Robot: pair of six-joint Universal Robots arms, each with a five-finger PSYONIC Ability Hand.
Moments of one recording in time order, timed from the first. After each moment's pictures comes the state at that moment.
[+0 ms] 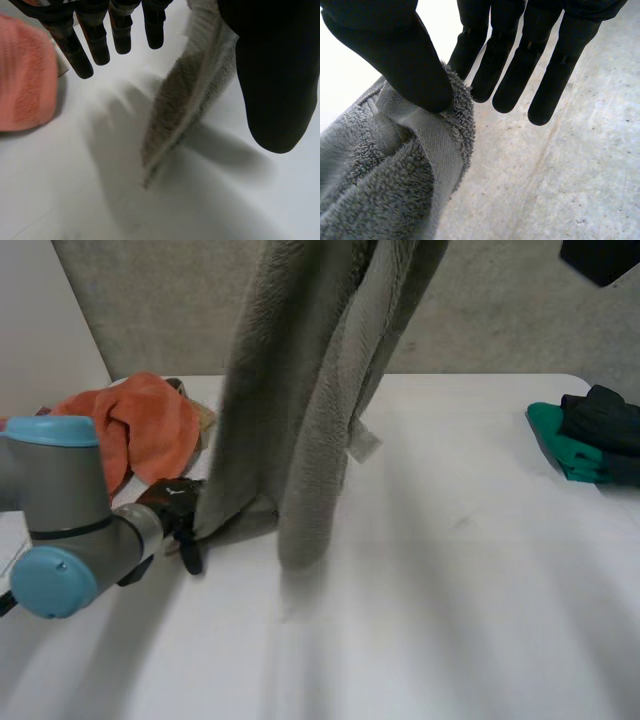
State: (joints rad) left arm 4.42 -2.17 -1.41 3.03 -1.45 3.47; right arm 2.17 -1.60 1.04 0.04 1.43 3.07; left_hand 0.21 0.21 0.21 0.21 0.06; right_hand 1.13 1.18 1.18 1.19 0.98
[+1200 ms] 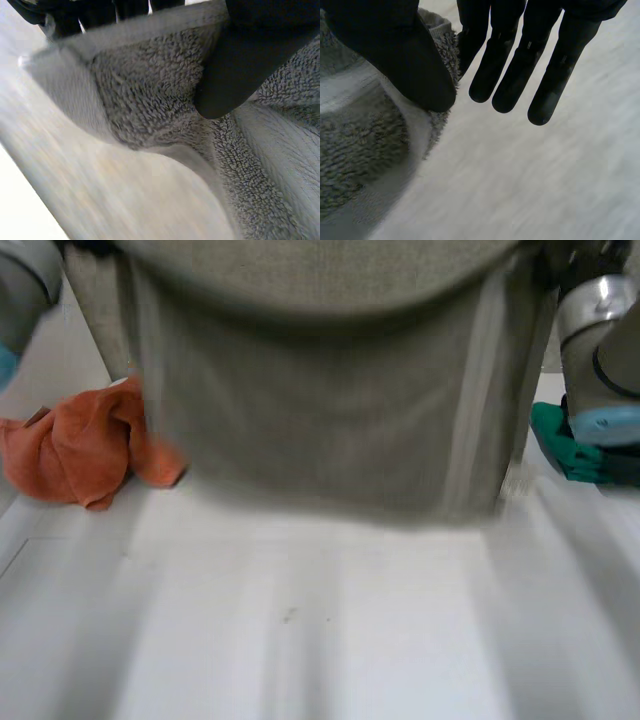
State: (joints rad) left arm 4.51 -2.33 -0.19 2.87 -1.44 3.42; right arm 1.84 -0.92 0.79 -0.39 1.55 2.77; left_hand 1.16 1.20 1.19 1.20 0.97; right_hand 1.13 1.18 1.19 1.19 1.00
